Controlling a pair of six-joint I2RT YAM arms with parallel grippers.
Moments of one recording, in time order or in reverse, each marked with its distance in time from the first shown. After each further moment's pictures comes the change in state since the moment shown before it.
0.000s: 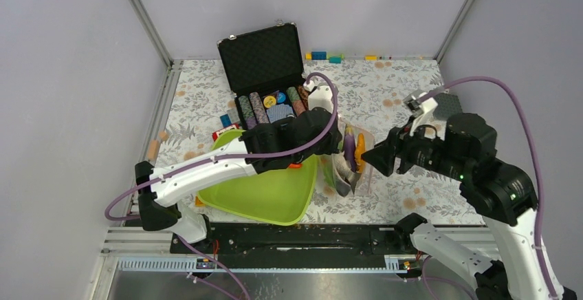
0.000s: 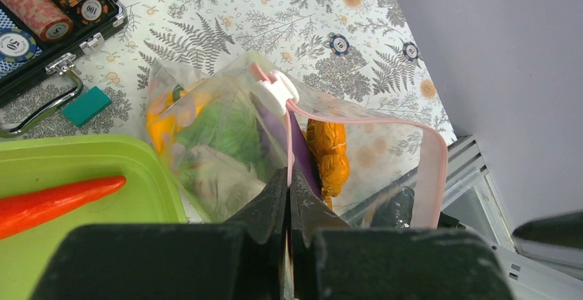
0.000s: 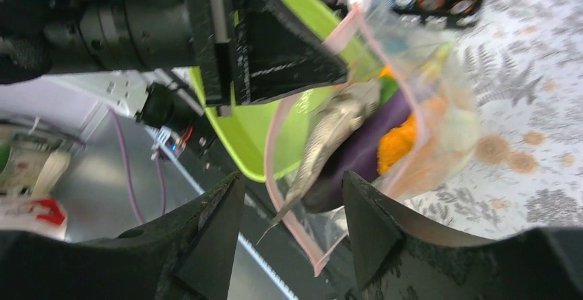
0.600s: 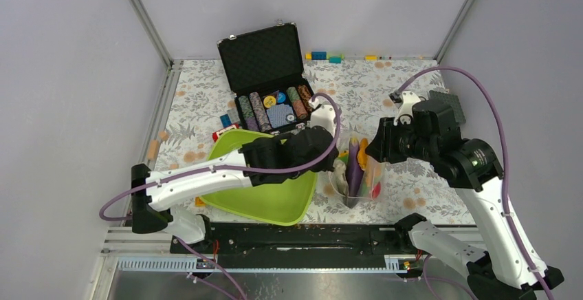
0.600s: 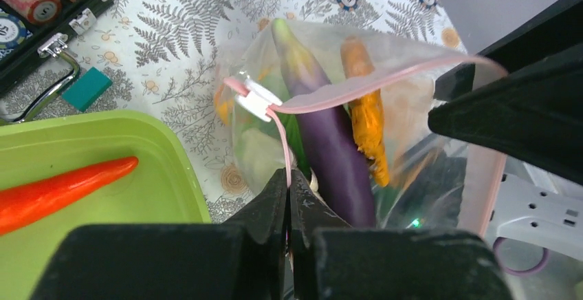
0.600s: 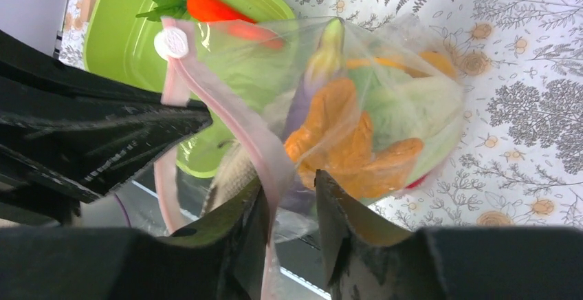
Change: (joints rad) left arm -0.072 -0.047 -0.163 0.052 -0.005 0.067; right arm -0.047 0.125 -0.092 -0.100 0.155 0.076
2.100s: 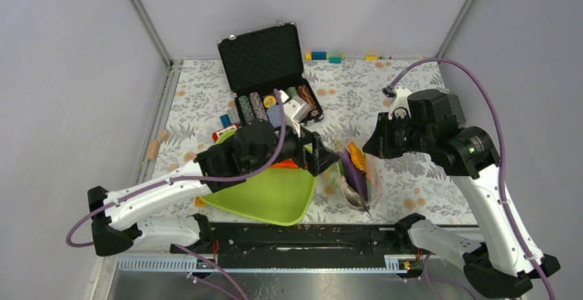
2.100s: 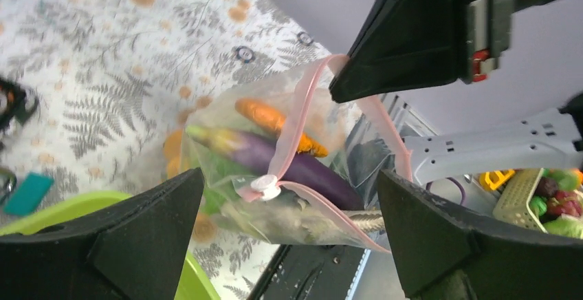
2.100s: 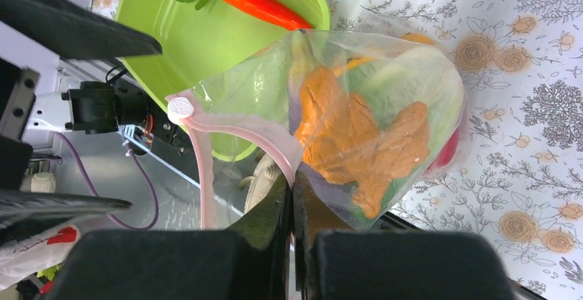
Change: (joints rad) left arm 0.195 -0.359 -0.370 0.497 0.496 0.248; right arm 0.000 0.089 0.101 -0.054 -0.098 -0.011
